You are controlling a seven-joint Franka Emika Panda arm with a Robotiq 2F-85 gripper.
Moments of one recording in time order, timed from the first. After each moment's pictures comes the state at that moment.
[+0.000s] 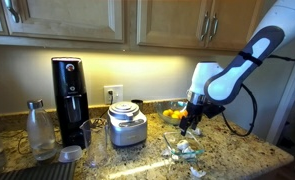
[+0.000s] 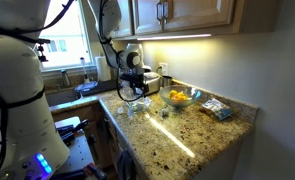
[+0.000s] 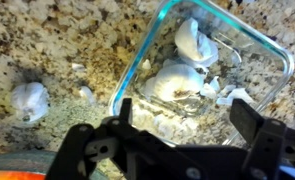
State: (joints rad) arm 0.29 0.46 0.14 -2.19 -0.08 2.77 0.17
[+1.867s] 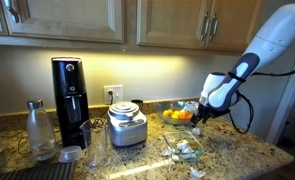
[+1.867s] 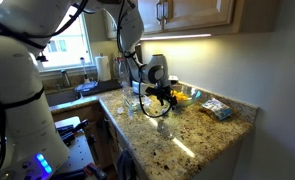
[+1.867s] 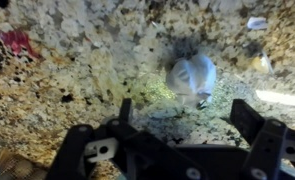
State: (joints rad) arm 0.18 0.68 -0.06 -2.04 -0.08 2.95 0.10
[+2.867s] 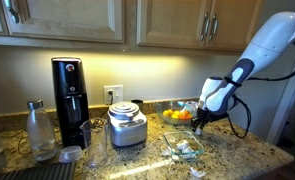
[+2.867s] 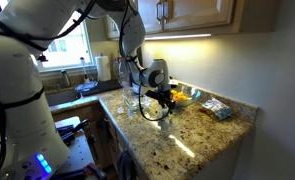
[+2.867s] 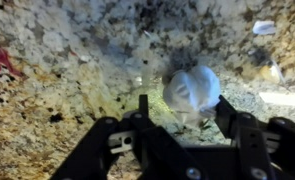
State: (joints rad) arm 0.18 0.74 -0.06 -2.00 -0.05 2.95 0.12
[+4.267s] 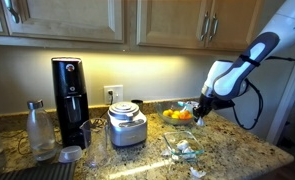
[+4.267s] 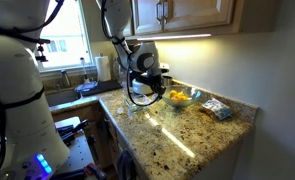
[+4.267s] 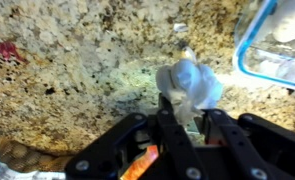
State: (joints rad) arm 0.20 0.45 0.01 -2.22 -0.01 2.94 0.14
